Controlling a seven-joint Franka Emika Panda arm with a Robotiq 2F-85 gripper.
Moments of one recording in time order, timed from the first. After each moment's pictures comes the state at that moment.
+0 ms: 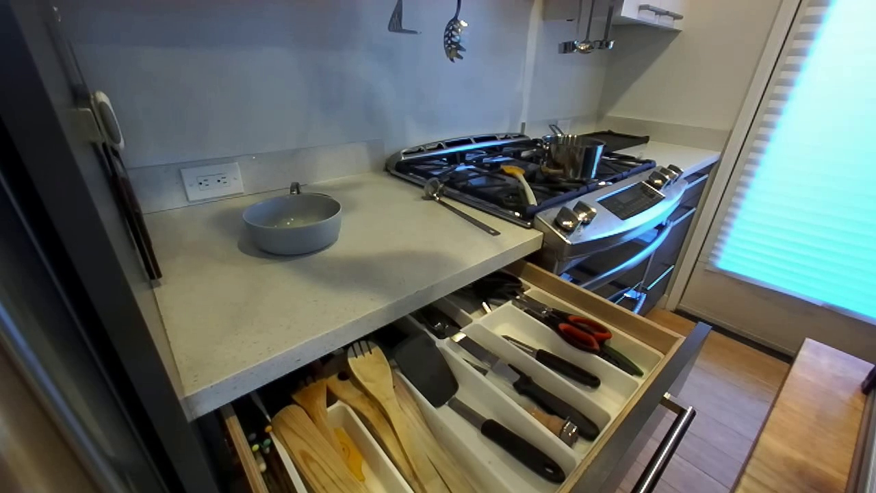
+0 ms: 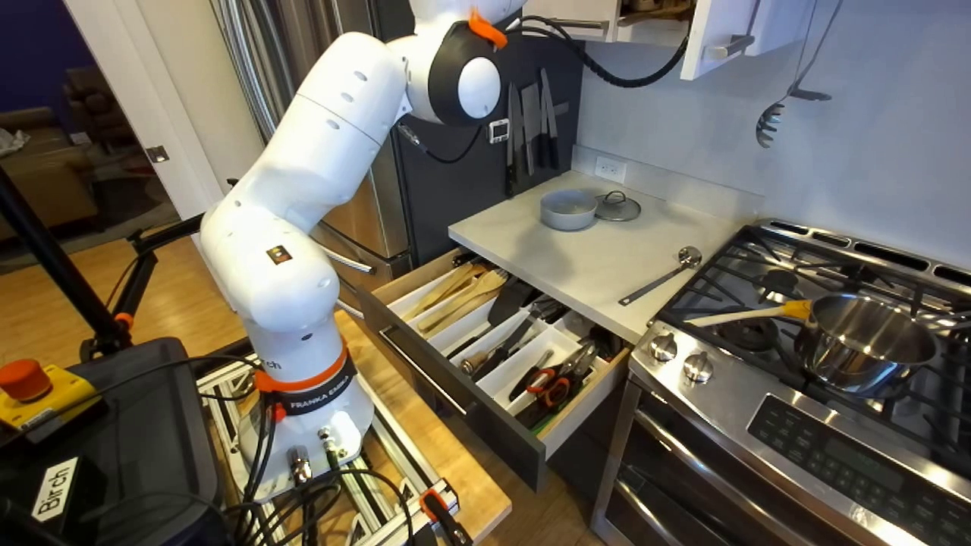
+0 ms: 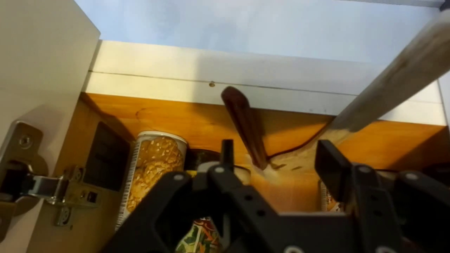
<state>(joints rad) 0.04 0.76 -0.03 -0.51 -0.06 2.17 -0.05</state>
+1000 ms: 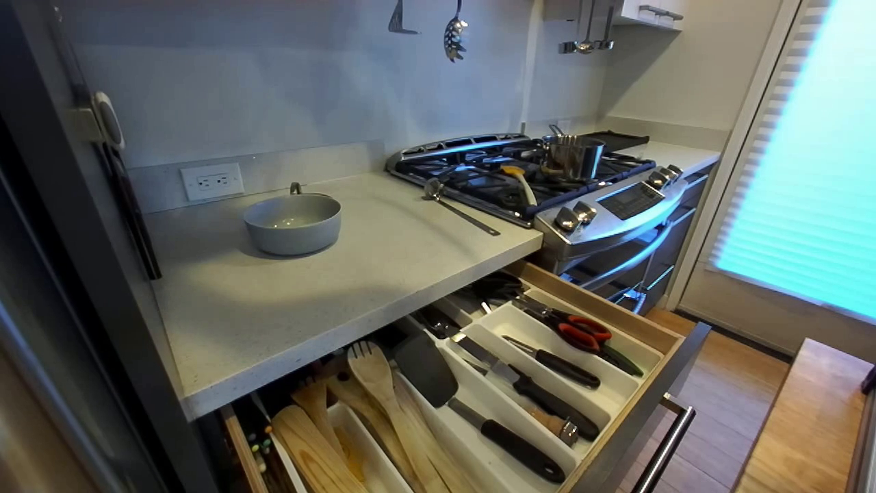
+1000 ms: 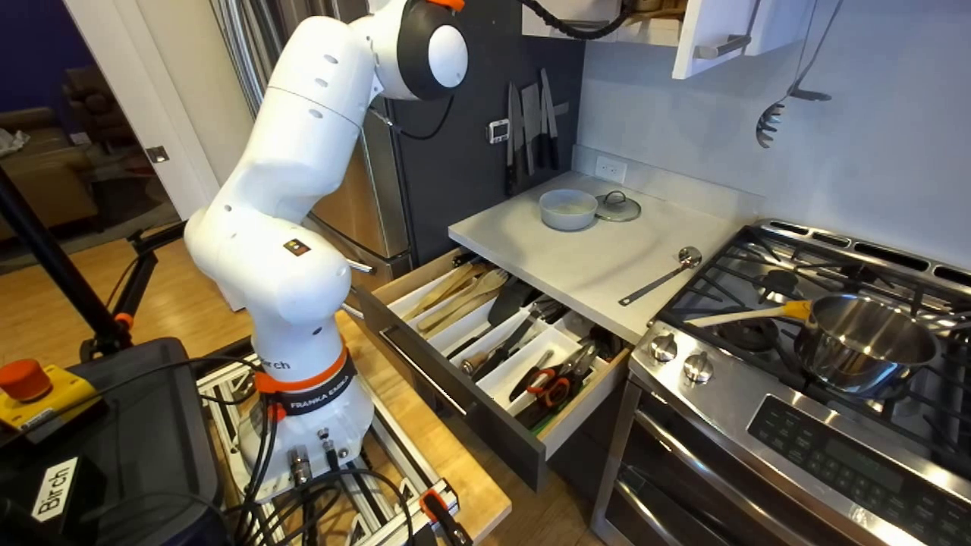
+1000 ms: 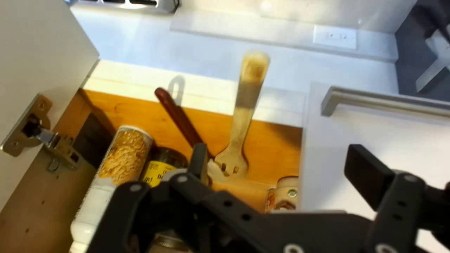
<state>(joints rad) 0.25 0.66 -0.11 -0.43 -0.22 1.78 0.06</state>
